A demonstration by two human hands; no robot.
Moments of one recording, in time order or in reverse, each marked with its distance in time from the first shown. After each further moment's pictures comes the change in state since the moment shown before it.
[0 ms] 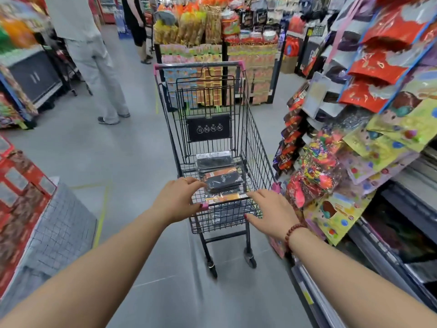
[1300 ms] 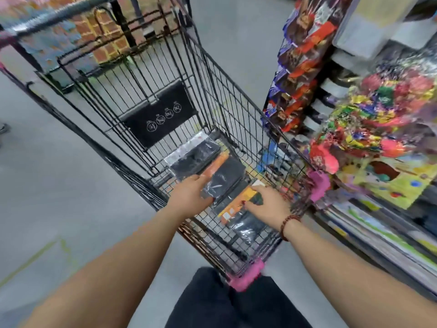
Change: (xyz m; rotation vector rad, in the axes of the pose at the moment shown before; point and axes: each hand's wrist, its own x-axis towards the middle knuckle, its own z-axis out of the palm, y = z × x) left_hand 0.302 -0.176 0.109 -0.151 -0.443 0.249; right_hand 0.258 -0.005 0.131 0.654 -0.117 0.847
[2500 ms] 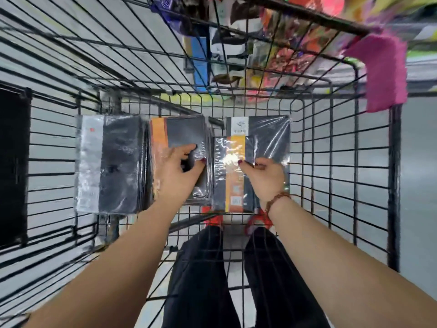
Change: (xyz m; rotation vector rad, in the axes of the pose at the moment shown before) left_hand 0.216 -0.066 0.147 -0.480 -0.296 0.178; right_hand 0.146 0.059 0.175 1.083 0.745 1.022
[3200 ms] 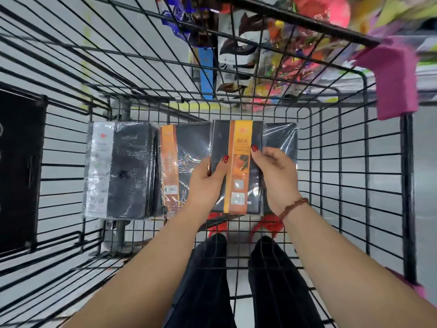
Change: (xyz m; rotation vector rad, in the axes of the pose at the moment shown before) left_hand -0.020 0.037 0.021 -0.508 -0.143 -0.227; right_hand -0.017 -0.032 -0.002 0.394 -0.100 -0.136
